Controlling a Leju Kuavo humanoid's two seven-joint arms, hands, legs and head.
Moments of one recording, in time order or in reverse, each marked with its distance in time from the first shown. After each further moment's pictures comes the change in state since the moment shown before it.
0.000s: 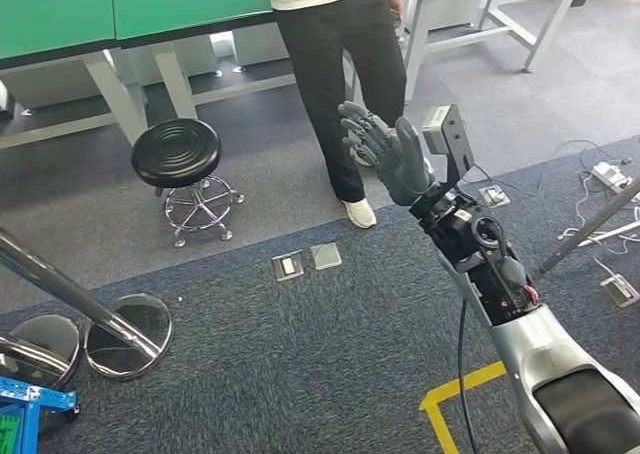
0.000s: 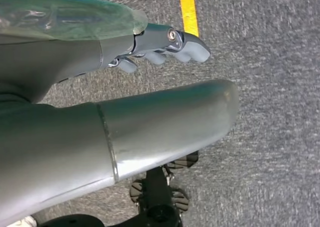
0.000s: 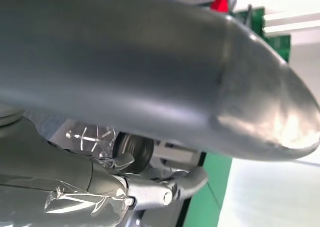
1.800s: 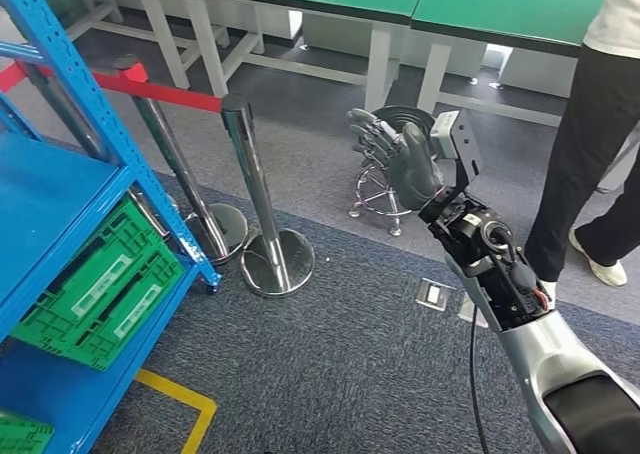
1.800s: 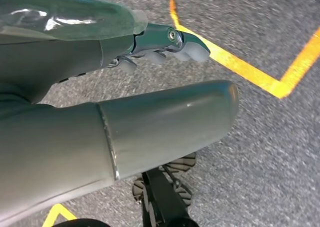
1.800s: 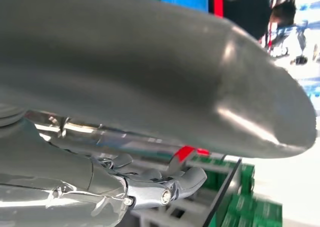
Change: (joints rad) left arm 0.004 0.004 0.000 0.000 0.004 -0.007 0.003; right arm 0.003 -0.001 0.013 0.006 -0.003 0.003 0.005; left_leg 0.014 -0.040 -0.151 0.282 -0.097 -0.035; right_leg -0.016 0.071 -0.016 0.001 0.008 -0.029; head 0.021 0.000
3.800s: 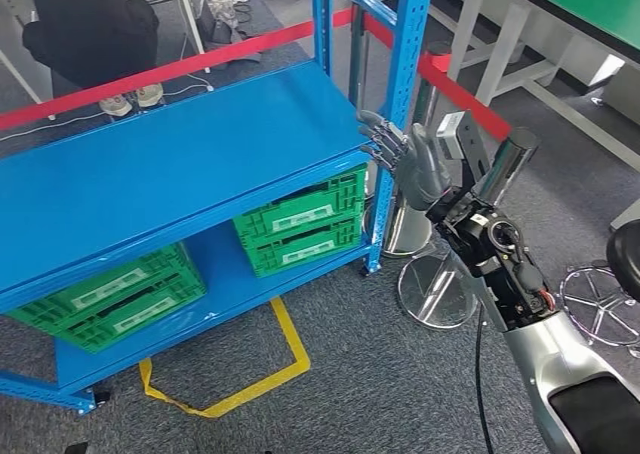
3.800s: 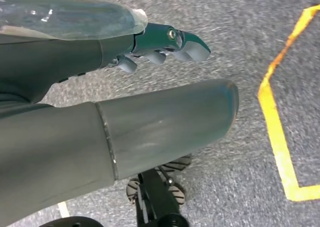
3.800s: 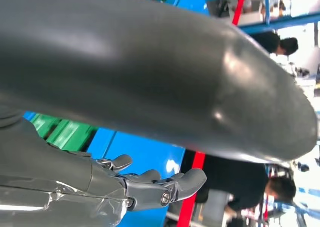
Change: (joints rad) left arm -0.034 0.000 -0.001 0.000 -0.018 -0.002 0.020; right arm 0.003 -0.009 -0.015 0.011 0.005 0.013 0.004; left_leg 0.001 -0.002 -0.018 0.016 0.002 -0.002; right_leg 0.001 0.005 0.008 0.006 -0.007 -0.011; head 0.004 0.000
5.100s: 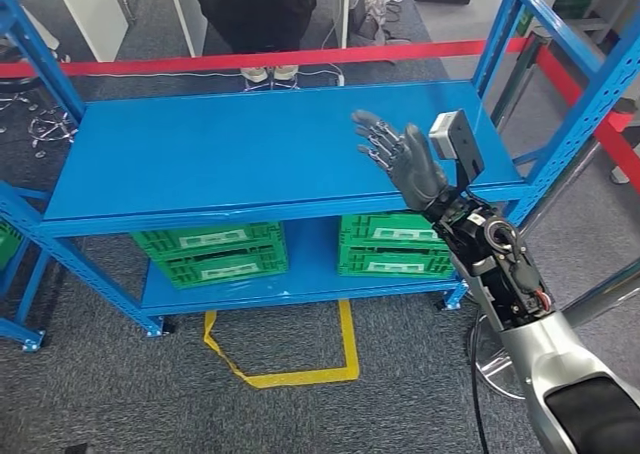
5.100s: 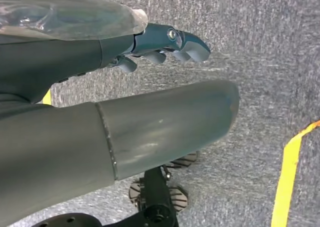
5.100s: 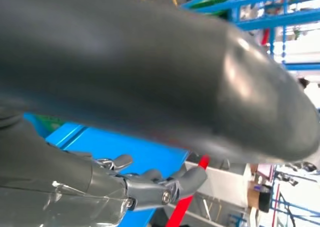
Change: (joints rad) left arm 0.000 -0.002 -0.007 0.000 -0.002 0.000 0.007; right arm -0.006 -0.002 -0.009 0.003 0.035 -0.012 0.013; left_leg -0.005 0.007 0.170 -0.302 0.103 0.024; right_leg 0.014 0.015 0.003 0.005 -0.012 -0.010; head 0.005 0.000
